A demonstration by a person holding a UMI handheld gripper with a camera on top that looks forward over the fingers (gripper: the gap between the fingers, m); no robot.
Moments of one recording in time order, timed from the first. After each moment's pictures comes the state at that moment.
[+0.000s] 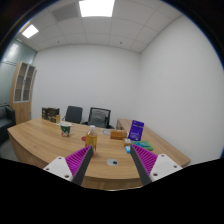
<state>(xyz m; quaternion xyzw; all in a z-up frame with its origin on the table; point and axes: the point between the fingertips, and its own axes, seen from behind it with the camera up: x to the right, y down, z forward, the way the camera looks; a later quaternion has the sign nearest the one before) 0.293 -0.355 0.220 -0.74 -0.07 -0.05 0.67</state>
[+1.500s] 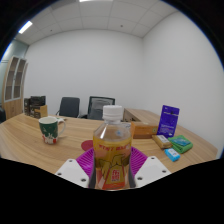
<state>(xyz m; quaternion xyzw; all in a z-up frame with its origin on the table) 0.169 -0.026 0.085 -0.77 -0.03 -0.04 0.64</state>
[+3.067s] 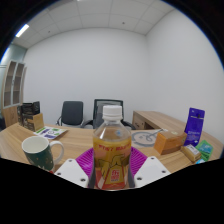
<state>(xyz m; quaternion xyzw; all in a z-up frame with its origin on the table) 0.096 0.131 0.082 -0.76 -0.03 -0.01 0.65</state>
